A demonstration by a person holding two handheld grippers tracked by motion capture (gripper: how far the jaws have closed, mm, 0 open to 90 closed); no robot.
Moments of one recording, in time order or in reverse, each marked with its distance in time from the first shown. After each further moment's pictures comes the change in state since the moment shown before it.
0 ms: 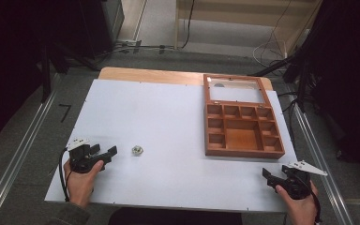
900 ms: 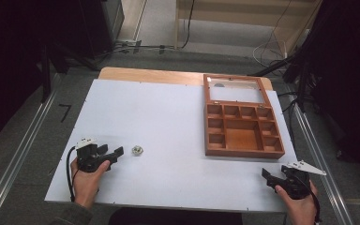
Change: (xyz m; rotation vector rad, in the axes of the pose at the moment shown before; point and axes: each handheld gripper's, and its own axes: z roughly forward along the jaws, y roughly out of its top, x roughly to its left) left arm -0.013 0.000 0.011 0.033 -0.049 0.017; right arm 0.001 0.000 0.001 0.011 -0.001 -0.008
